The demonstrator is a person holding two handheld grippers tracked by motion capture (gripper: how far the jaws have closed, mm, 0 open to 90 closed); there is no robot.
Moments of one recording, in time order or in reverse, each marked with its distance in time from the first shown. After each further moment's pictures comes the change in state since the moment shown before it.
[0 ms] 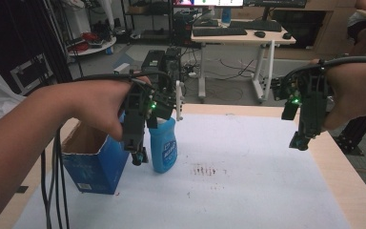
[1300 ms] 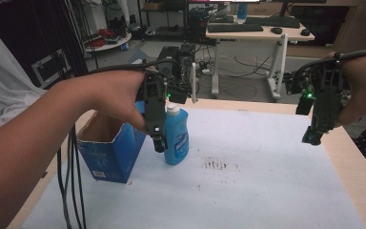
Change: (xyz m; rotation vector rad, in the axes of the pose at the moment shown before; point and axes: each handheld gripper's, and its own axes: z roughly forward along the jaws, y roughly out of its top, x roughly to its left) left arm 0.003 -0.004 0.000 -0.041 -0.004 -0.307; right arm 0.002 0.003 0.002 0.022 -0.018 0.015
